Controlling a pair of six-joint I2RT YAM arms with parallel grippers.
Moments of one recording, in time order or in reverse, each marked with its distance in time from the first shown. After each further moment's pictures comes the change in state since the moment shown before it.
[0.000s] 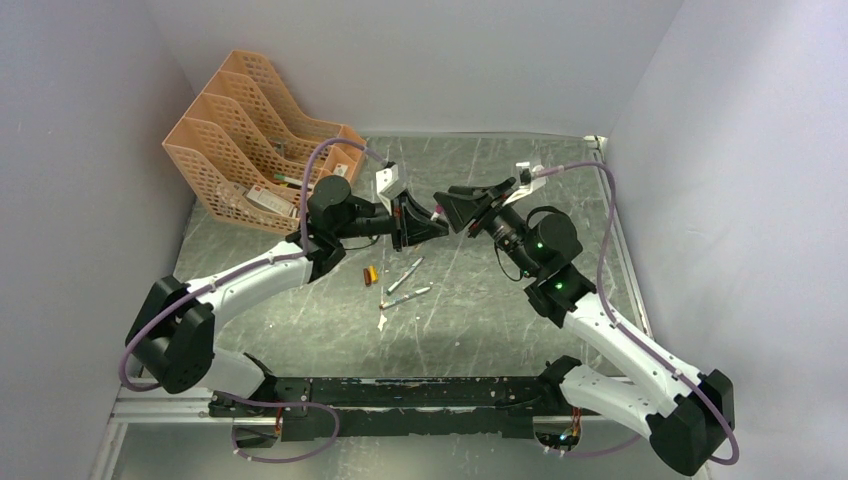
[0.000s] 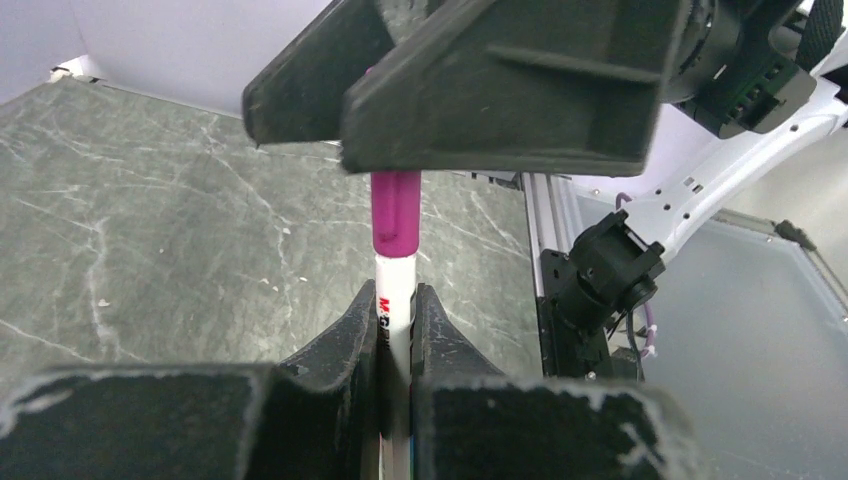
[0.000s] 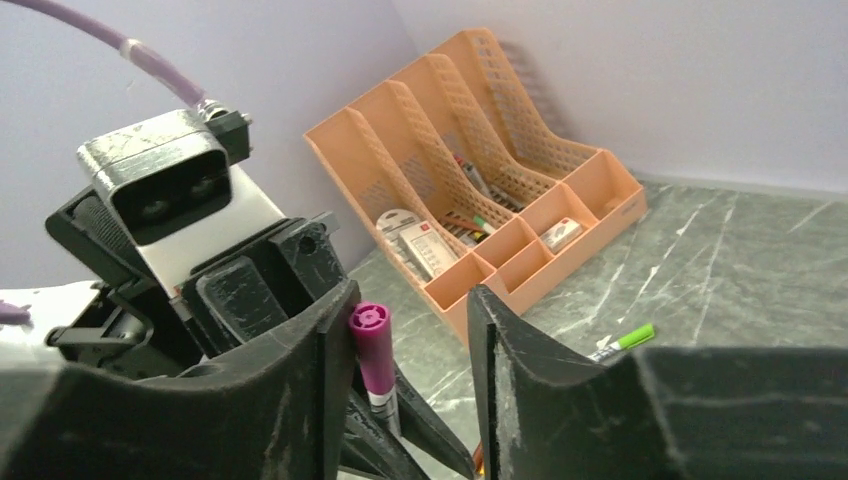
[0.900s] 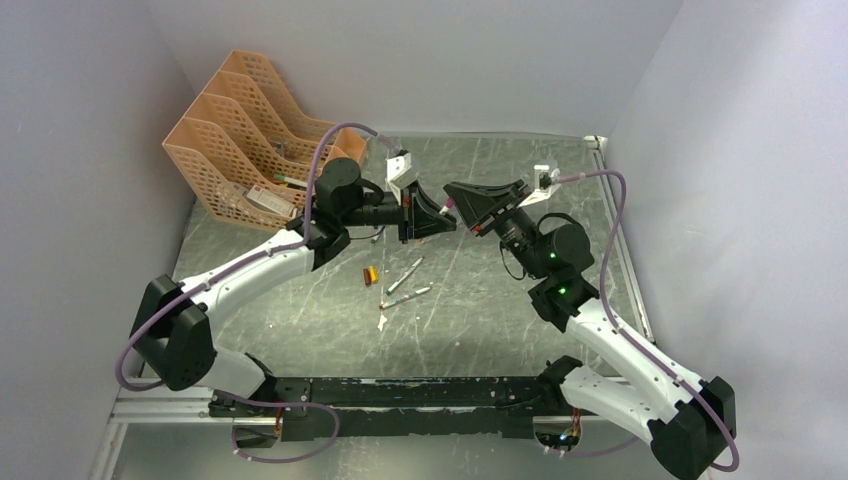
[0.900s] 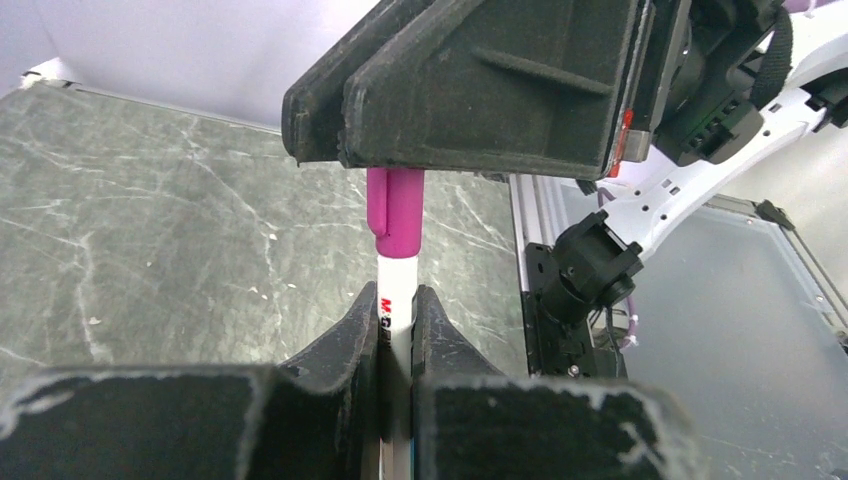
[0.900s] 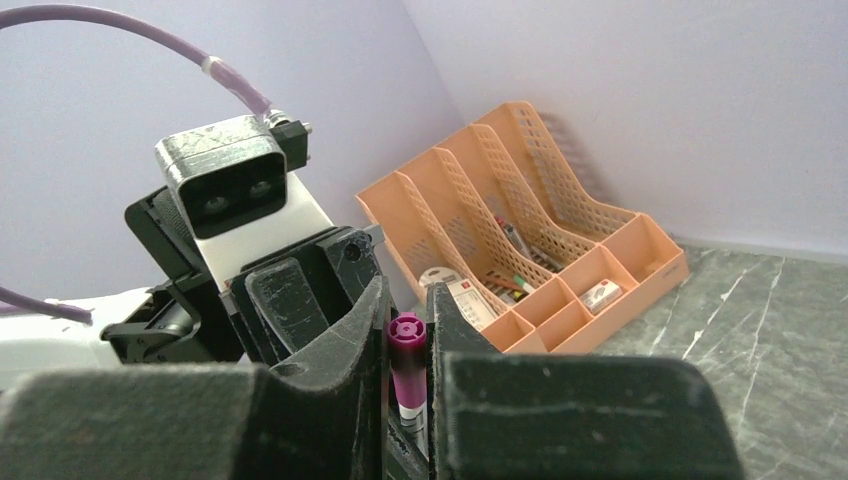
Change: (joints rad) left arm -0.014 0.013 0.171 -0.218 0.016 0.049; right arm -0.016 -0.026 -0.048 0.150 -0.040 0.082
